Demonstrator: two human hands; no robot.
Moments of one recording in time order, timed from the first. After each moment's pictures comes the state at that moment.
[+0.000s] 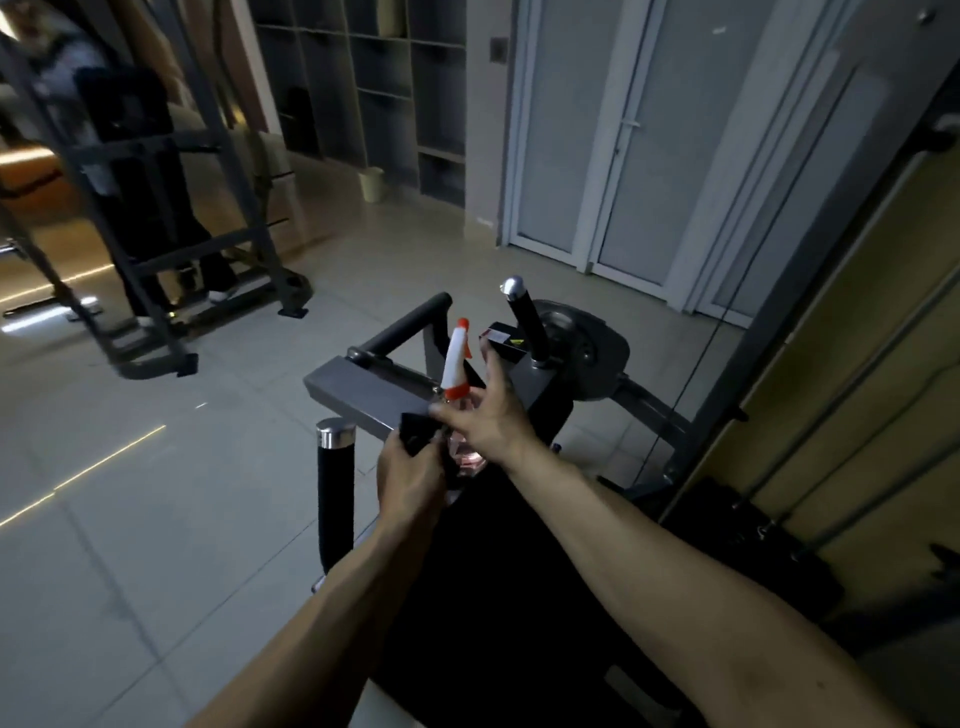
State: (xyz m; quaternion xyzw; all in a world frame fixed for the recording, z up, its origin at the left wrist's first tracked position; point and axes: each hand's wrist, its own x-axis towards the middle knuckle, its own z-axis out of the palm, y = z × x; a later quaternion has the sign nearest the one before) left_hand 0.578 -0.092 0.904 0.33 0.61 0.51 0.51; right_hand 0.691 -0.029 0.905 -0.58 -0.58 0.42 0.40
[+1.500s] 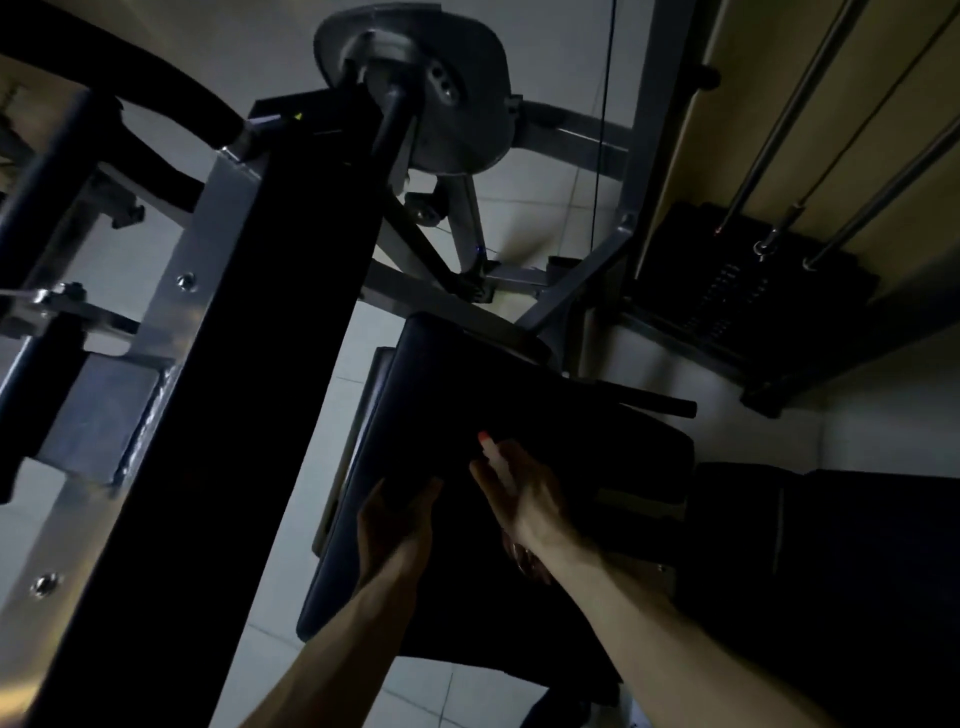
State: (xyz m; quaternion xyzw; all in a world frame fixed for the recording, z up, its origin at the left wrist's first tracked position) left_hand 0.708 -0.105 0.635 0.43 0.74 0.20 0.48; right_hand 0.848 -0.135 0.543 -0.72 -0.35 0.53 0.29
